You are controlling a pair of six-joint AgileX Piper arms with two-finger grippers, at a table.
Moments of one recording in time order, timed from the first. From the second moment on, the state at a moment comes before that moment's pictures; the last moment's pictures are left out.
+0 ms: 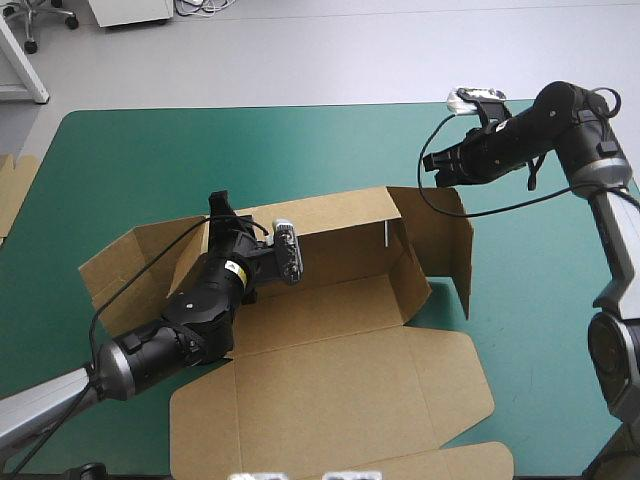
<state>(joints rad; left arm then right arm) -0.87 1.32 -0.88 1.24 0.71 -0.19 0.09 1.76 -1.78 0.46 1.24 -0.25</state>
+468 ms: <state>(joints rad) -0.87 1.32 -0.88 1.24 0.71 -0.21 0.09 1.68 -1.61 0.52 1.24 -0.37</state>
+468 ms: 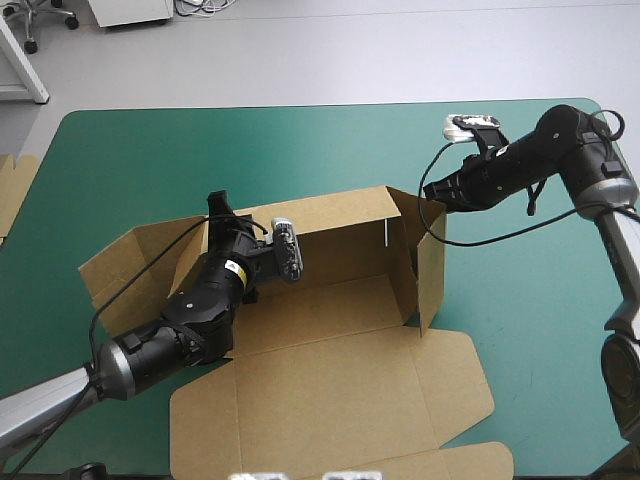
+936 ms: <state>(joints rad) -0.87 1.32 -0.88 1.24 0.71 -0.22 0.15 1.58 -1.48 0.51 1.24 -0.40</state>
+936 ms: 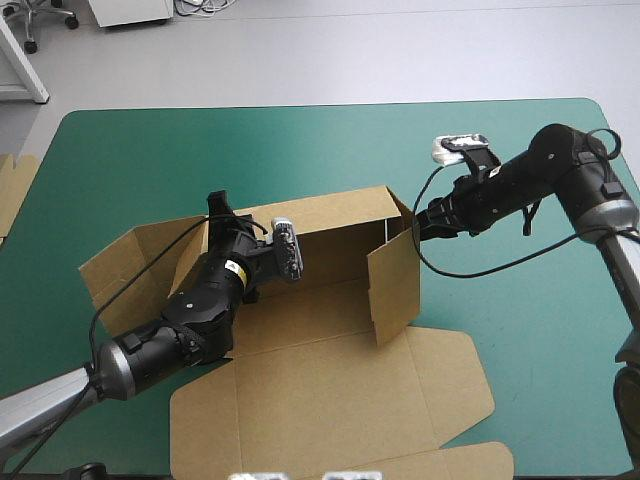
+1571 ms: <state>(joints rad) -0.87 1.32 -0.88 1.24 0.71 -0.23 0.27 1.45 -1.29 0.49 1.16 -0.50</state>
